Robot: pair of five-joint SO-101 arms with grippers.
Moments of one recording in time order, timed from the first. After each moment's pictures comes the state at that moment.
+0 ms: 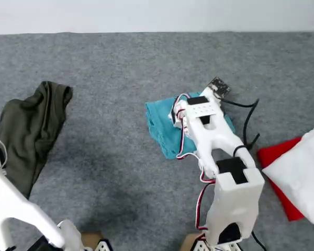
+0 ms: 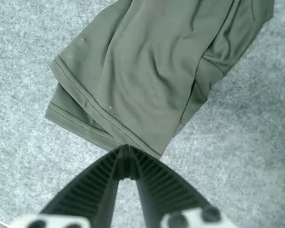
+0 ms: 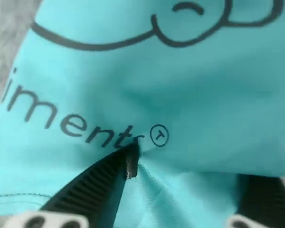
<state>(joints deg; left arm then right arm) -50.5 -26.9 21.0 87.3 -18.9 -14.2 25.5 5.9 52.7 -55.6</state>
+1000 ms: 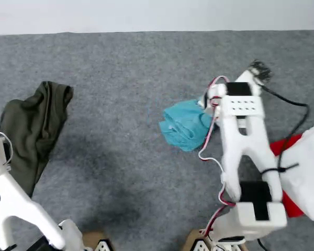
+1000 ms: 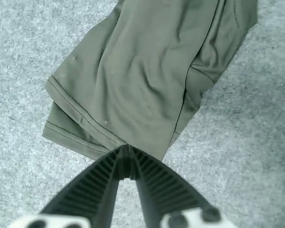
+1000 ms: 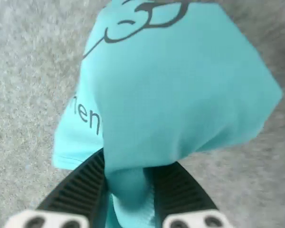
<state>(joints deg) -46.9 -26.9 21.0 86.0 -18.9 -2.5 2.5 4.0 73.0 -45.7</state>
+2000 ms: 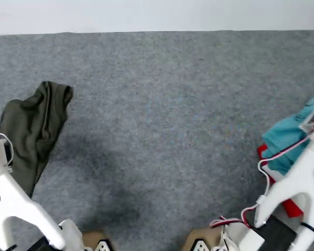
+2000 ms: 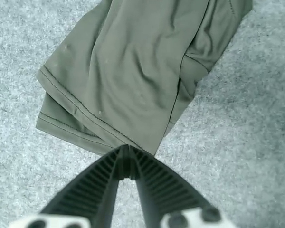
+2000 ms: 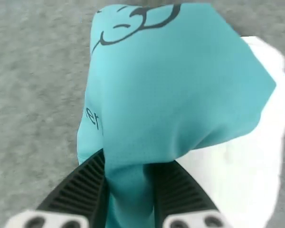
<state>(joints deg) -46.9 -26.9 19.7 89.5 -18.9 38.0 -14.1 4.0 76.3 -6.2</state>
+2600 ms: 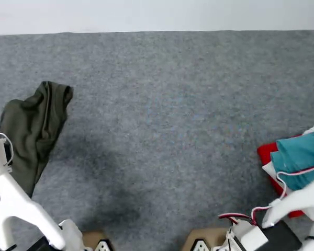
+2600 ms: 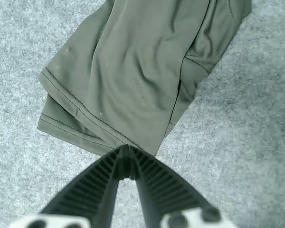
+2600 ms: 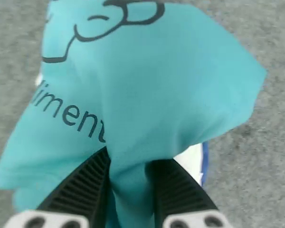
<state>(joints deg) -46.9 -26.9 19.6 89.5 -18.9 54.2 -14.1 19.9 61.2 5.0</state>
